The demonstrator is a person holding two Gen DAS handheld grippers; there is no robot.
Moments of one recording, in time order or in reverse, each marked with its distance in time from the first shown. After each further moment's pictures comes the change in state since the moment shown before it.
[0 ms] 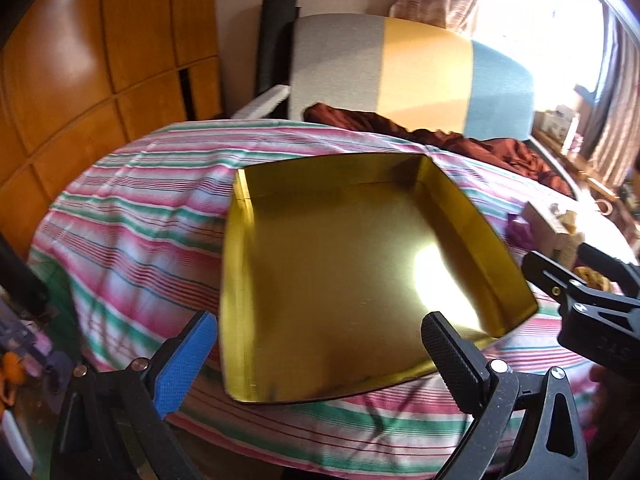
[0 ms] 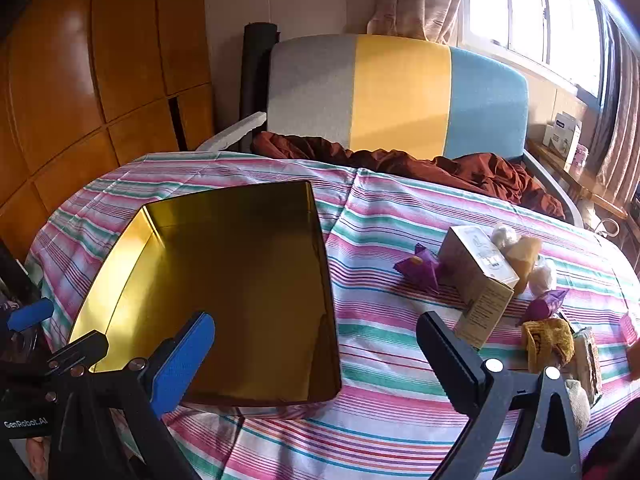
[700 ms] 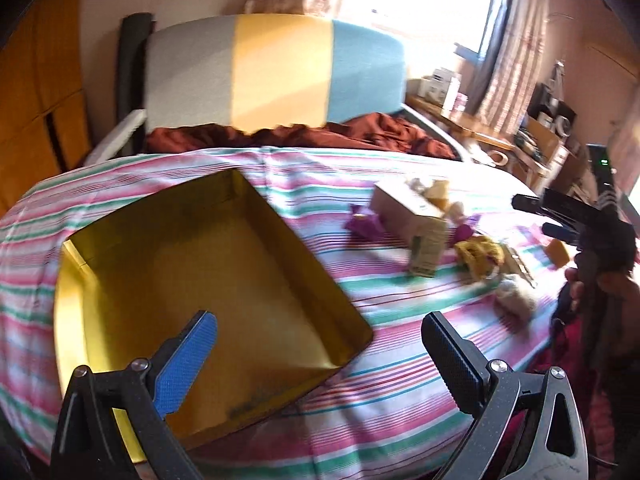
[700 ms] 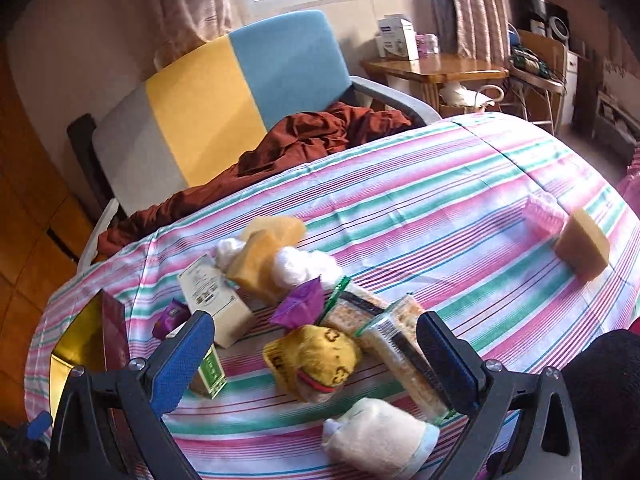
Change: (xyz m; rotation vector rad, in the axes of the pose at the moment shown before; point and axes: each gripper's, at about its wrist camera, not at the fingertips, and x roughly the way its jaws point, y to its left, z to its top) left arm 0.007 -0.129 0.033 0.260 0.035 -0.385; right arm -0.028 -0.277 -0.014 0.583 0.019 -0.204
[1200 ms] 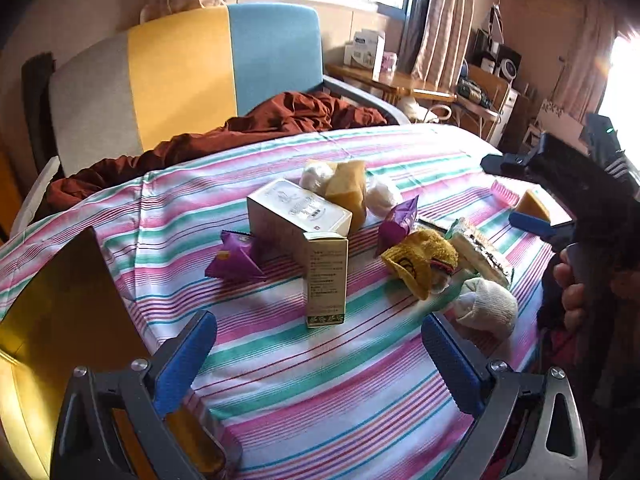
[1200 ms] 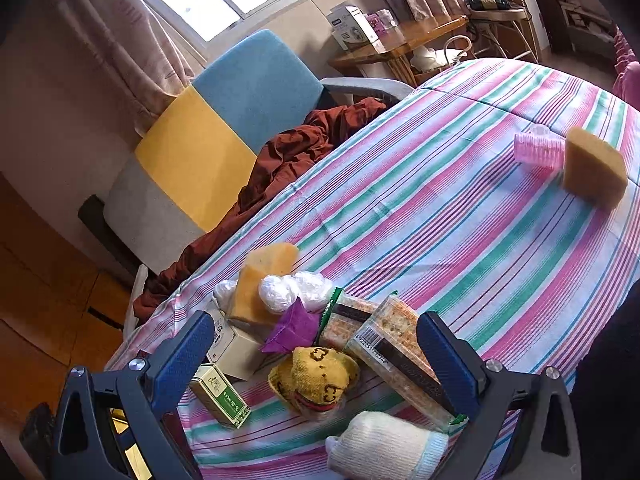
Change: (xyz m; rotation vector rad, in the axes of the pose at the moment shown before) left arm 0.098 -0.109 0.044 0.220 0.075 -0.089; right arm 0.001 -0.052 0.000 0.260 -0.033 0.171
